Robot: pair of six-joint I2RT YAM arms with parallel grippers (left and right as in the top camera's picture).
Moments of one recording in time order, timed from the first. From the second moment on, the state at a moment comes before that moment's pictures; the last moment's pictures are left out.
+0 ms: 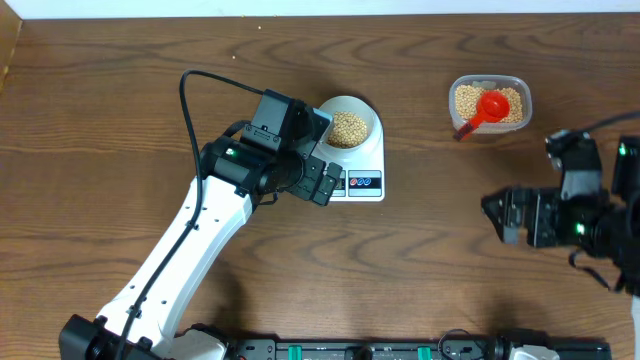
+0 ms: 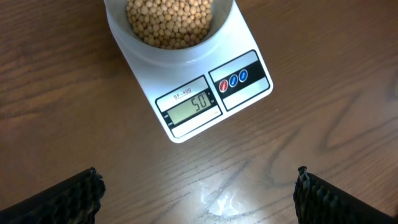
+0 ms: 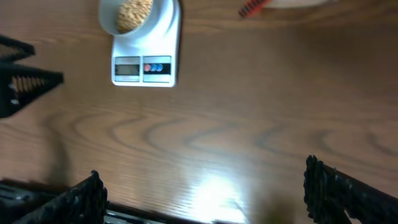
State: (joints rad) left arm -0.44 1.45 1.25 -0.90 0.18 0.02; right arm -0.07 1.05 1.47 -1.48 -0.34 -0.02
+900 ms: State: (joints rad) left arm -0.44 1.45 1.25 -0.90 0.19 0.02; right arm -0.07 0.33 0.61 -0.60 -0.27 -0.17
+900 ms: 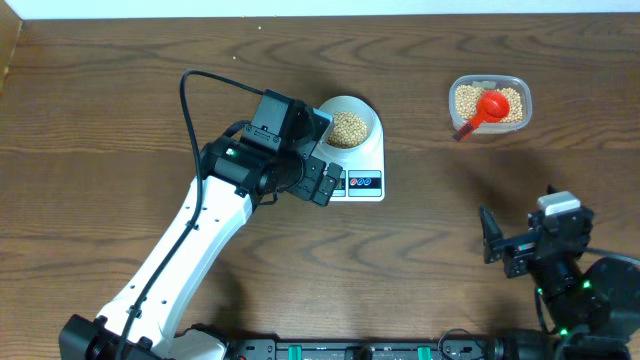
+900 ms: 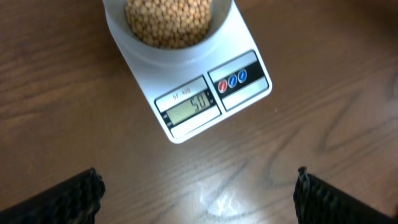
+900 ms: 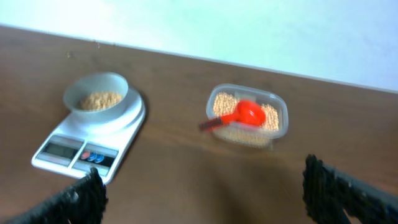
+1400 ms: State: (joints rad) left arm -0.44 1.45 1.25 -0.90 0.19 0.02; right arm -0.04 0.09 0.15 -0.12 -0.28 -0.17
